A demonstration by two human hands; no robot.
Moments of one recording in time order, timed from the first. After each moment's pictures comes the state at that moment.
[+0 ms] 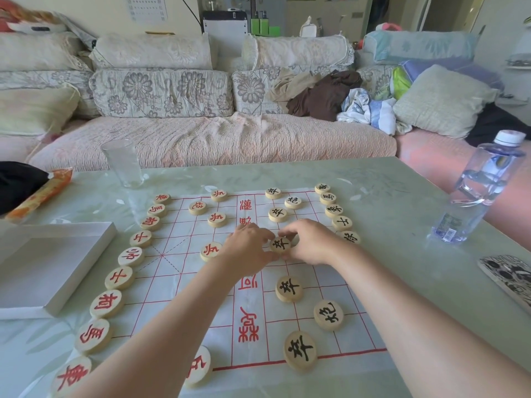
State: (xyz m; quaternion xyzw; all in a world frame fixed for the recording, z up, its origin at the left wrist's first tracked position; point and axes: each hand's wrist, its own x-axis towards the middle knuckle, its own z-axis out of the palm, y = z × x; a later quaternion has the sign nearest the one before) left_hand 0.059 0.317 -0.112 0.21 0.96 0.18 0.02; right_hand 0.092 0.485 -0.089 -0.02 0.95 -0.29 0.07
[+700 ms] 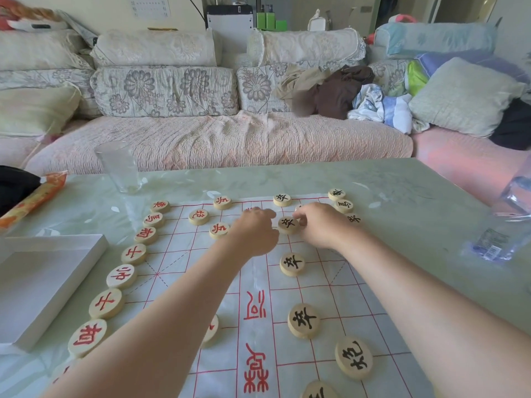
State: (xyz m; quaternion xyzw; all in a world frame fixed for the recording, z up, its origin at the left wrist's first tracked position) left_hand -0.014 0.333 -0.097 0.16 0.97 0.17 0.05; right_hand 0.011 0.499 -0.092 0.02 0.98 -0.19 0.03
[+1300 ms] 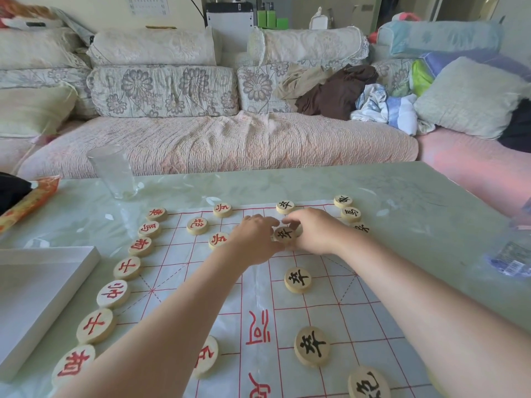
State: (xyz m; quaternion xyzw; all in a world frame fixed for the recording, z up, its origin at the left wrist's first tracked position) left_hand -0.042 0.328 -0.112 0.19 0.96 0.18 0.04; right_hand -0.018 0.491 -0.096 -0.05 0.98 -0.20 0.04
